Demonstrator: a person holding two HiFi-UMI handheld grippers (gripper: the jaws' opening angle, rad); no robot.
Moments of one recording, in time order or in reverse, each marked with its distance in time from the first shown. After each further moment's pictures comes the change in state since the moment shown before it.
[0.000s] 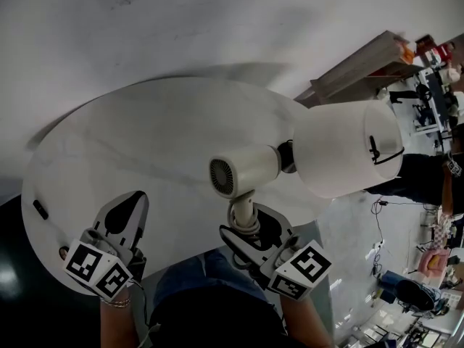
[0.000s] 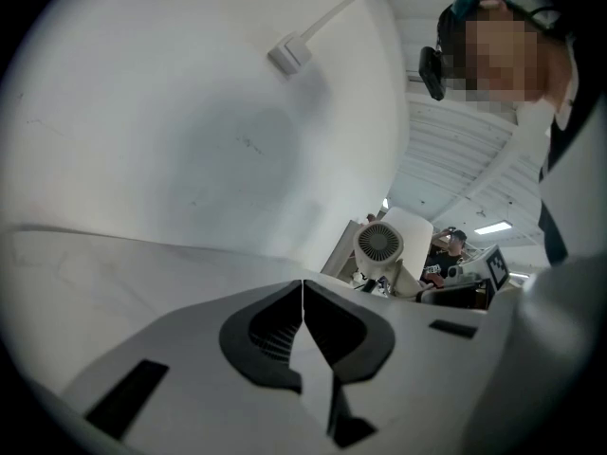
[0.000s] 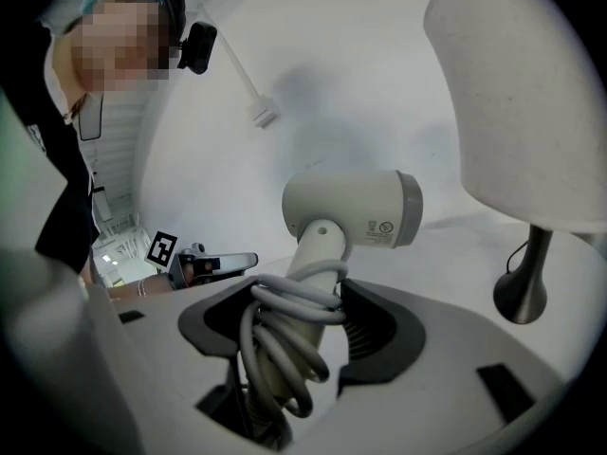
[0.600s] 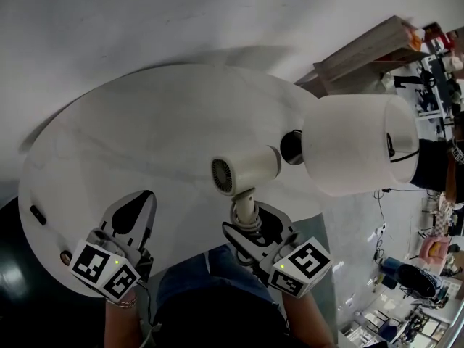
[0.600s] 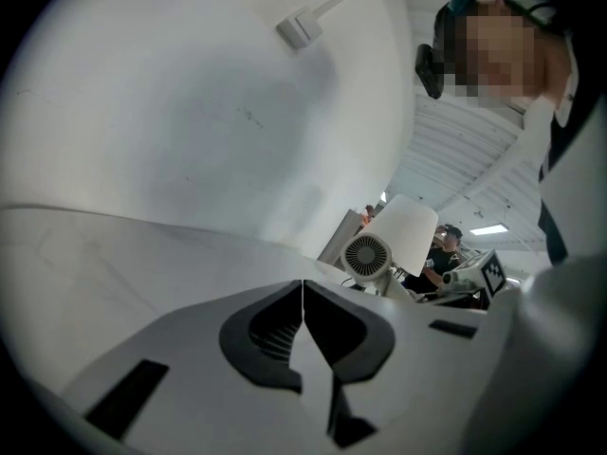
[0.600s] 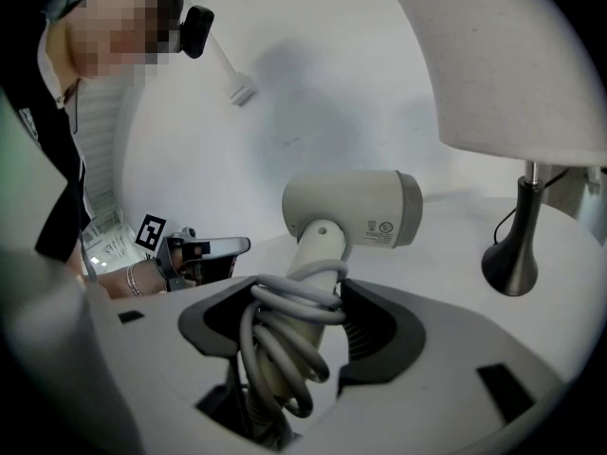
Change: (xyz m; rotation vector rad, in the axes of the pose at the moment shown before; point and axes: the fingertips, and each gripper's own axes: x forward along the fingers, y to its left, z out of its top) left arm 0.031 0.005 -0.025 -0.033 0.075 -0.036; right arm 0.012 -0.032 -0.040 0.046 0.113 -0.082
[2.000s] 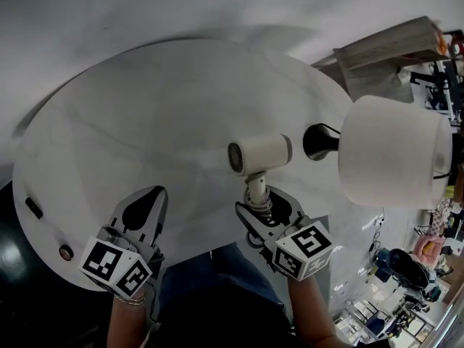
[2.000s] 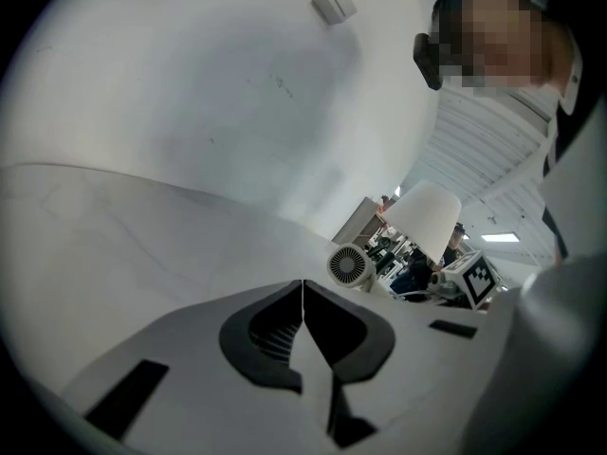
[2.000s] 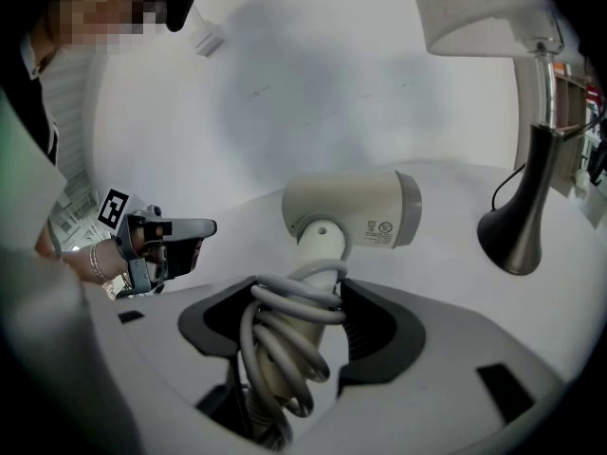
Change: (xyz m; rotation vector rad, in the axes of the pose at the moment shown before) left arm 0.009 0.041 -0.050 -0.099 0.086 0.046; right arm 0.051 -0.046 -0.059 0.022 0.202 -0.113
